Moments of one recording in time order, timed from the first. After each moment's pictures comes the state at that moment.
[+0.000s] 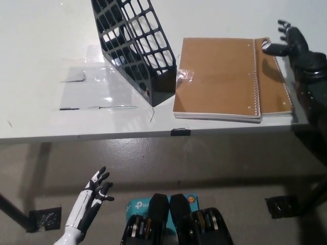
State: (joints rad) left_arm -0.06 0.15 -0.05 0.29 0.11 -0.25 -0.07; right_arm -1.21 -0.29 0.19 1.35 0.08 0.03 -0.10
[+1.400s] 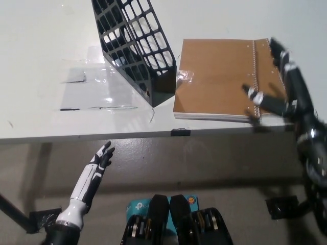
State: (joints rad) left_arm -0.20 0.16 -0.05 0.33 0.10 -0.24 -0.09; right_arm -0.47 -0.27 0.16 0.06 0.02 0.07 -0.11
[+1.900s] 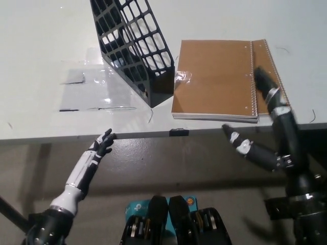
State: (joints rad) left_arm -0.25 0.22 -0.05 0.32 0.03 -0.24 -0.18; right_arm -0.22 -0.18 0.21 -0.22 -0.12 -0.05 -0.10
